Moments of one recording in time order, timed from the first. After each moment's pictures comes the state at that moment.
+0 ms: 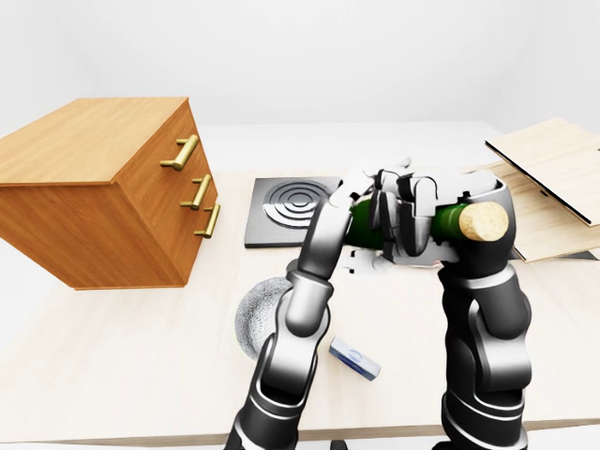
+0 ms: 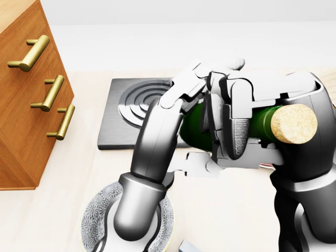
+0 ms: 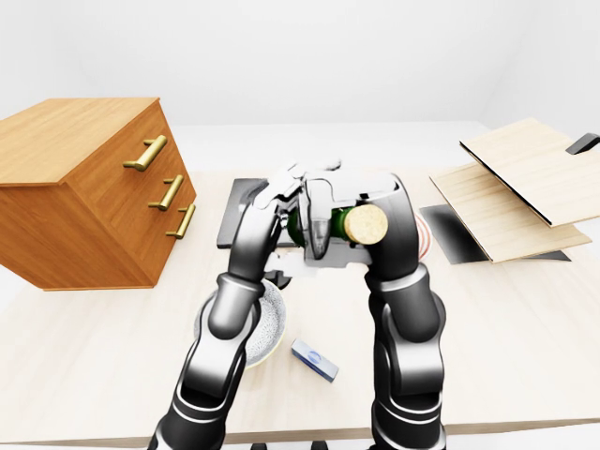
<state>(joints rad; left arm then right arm) -0.30 -0.28 -0.38 -0.28 0.42 0.09 -0.02 -0.29 -0.05 -0.05 -0.65 0.03 0.09 0.30</state>
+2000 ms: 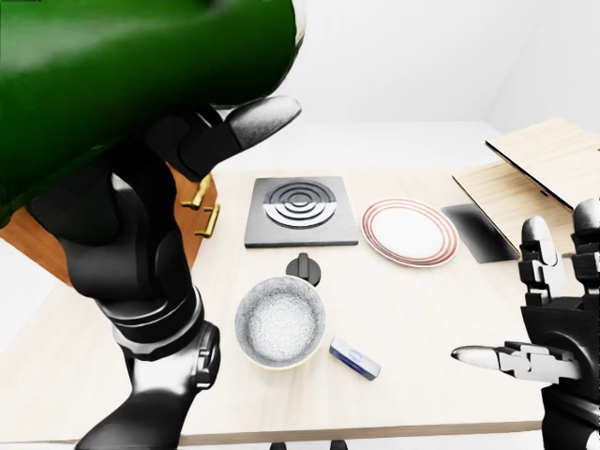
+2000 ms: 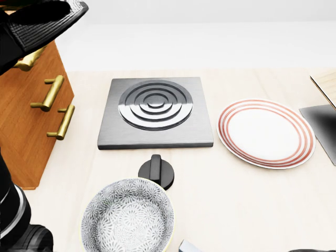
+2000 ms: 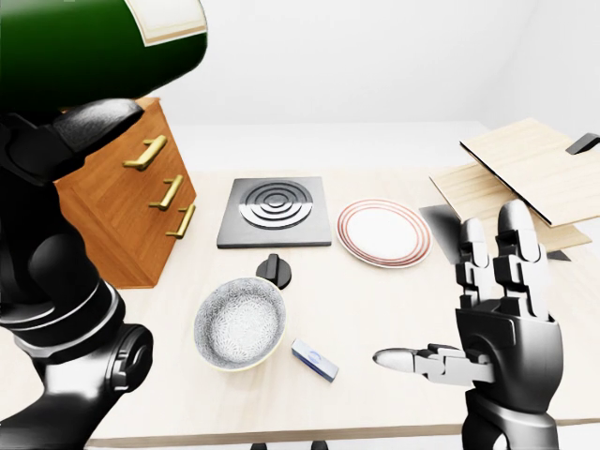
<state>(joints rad) -0.97 0.16 0.11 -0.51 0.01 0.09 -0.09 0.32 0.11 -0.51 -0.88 0.31 0.09 0.36</state>
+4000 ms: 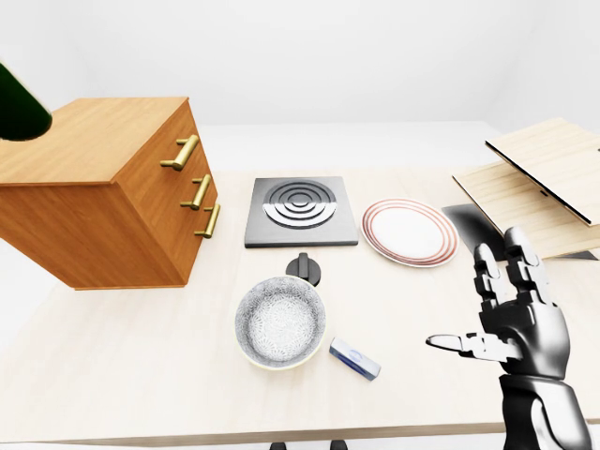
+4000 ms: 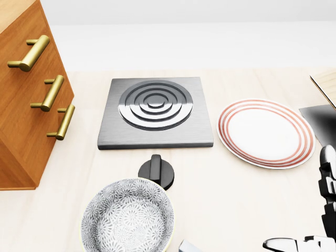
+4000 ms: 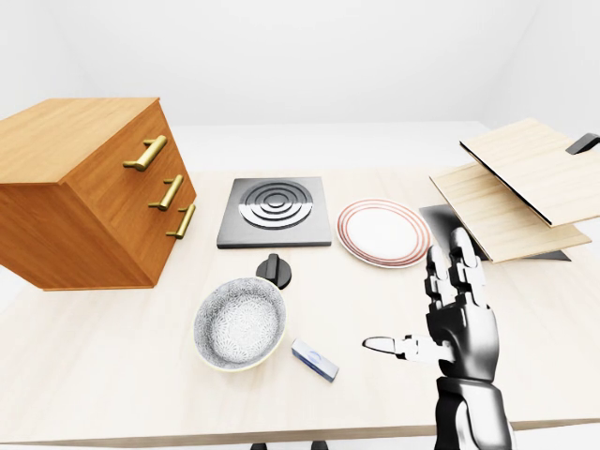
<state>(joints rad) -1.59 1.01 0.23 1.21 0.10 0.09 -0.41 0.31 0.09 -0.43 -0.62 0.25 0.09 0.31</state>
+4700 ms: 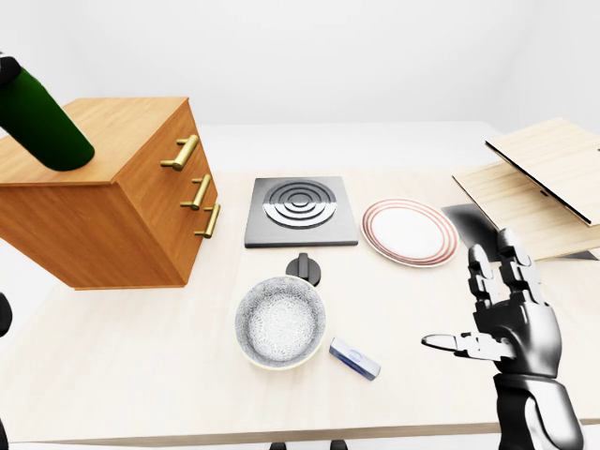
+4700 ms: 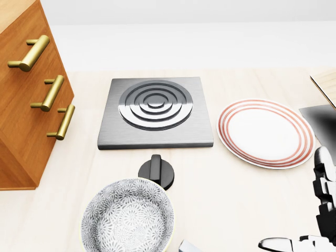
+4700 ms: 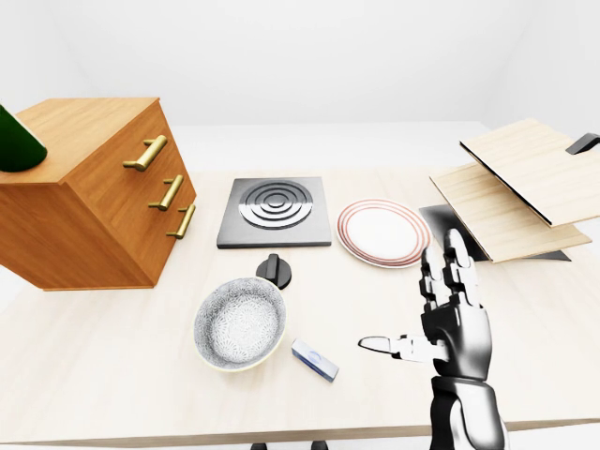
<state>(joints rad) -1.45 0.99 0.28 1.27 0.02 0.09 -0.27 0.32 0.09 -0.40 -0.61 0.25 0.09 0.30</state>
